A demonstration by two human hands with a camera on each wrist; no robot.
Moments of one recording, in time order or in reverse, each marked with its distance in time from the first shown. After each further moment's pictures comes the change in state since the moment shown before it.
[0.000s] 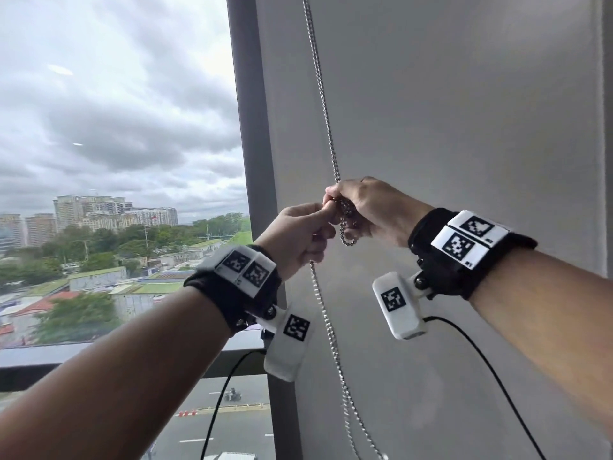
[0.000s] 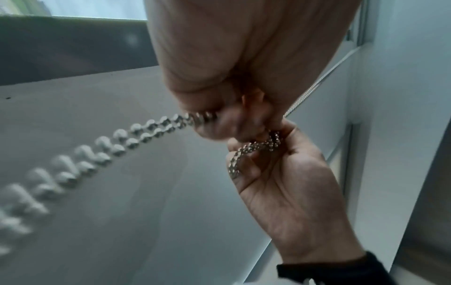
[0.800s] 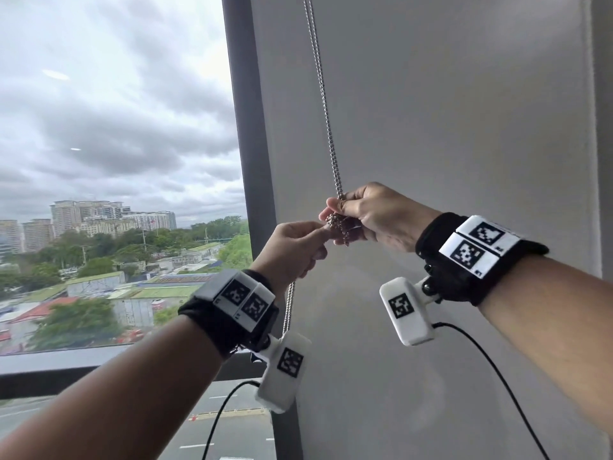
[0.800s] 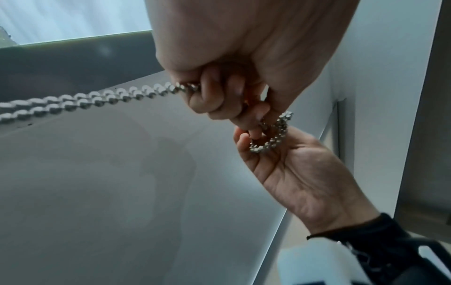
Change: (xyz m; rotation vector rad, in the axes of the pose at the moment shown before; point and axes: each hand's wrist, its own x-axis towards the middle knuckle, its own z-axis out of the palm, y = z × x) left_hand -0.012 -0.017 0.002 0.251 0.152 0.121; right_hand -0.012 0.001 -0.001 0.033 0.041 0.032
